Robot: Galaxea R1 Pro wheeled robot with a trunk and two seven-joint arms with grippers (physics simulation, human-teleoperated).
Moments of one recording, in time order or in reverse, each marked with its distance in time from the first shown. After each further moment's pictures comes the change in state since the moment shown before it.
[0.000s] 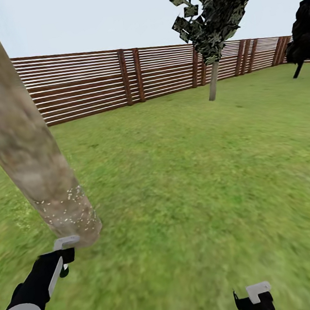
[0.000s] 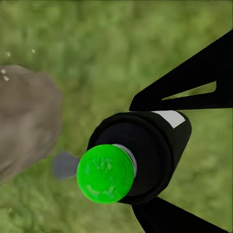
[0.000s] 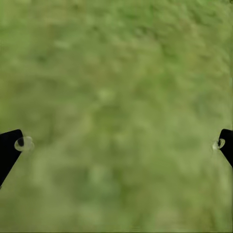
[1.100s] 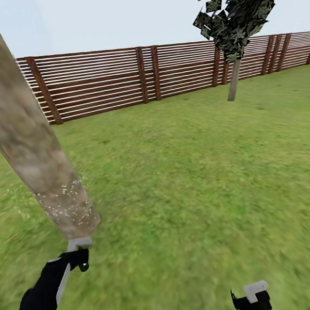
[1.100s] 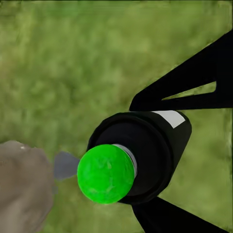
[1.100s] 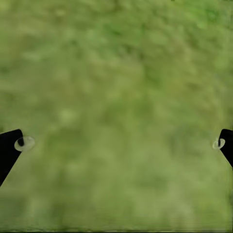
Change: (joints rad) left arm 0.042 -0.049 0.009 -0.002 -0.048 -0.117 -0.206; right arm 0.000 0.009 0.007 -0.007 0.005 0.001 0.007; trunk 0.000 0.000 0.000
